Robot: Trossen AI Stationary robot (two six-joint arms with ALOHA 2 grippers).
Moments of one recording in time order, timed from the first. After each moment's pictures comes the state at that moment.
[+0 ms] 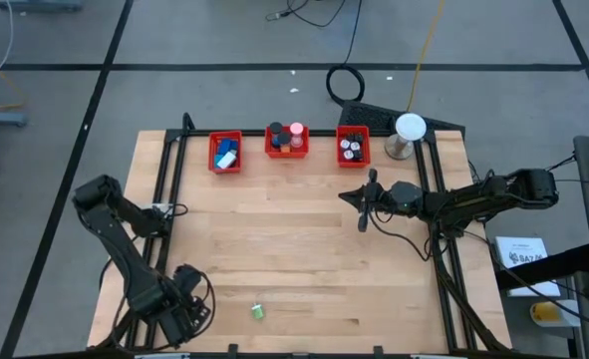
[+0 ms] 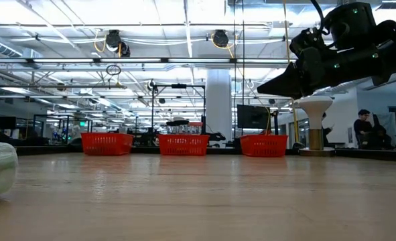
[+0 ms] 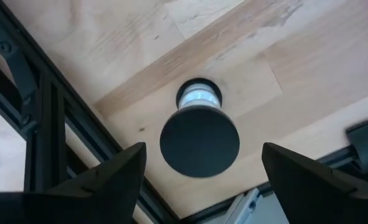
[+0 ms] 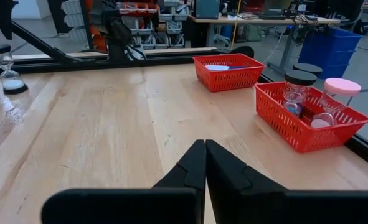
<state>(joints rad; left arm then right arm) -0.96 1.60 1.28 -1.28 0.08 -1.97 -0.11 1.19 0.22 0.82 0.13 0.01</state>
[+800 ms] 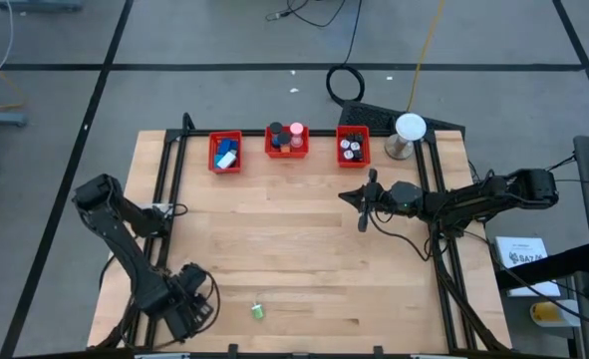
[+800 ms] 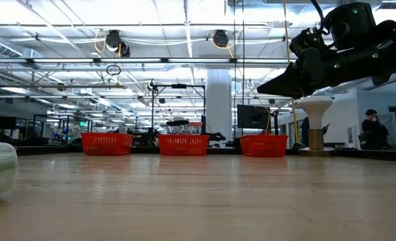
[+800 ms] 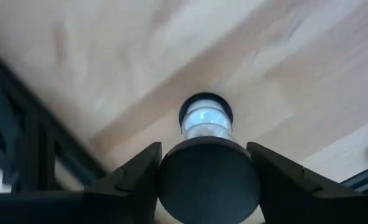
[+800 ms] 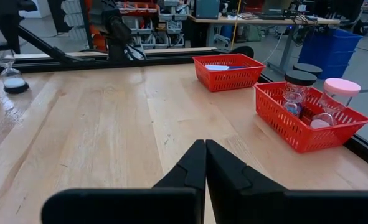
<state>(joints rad) -0.94 1.60 1.16 -1.18 0.02 -1.87 -0.11 1.19 0.22 0.82 0.13 0.01</state>
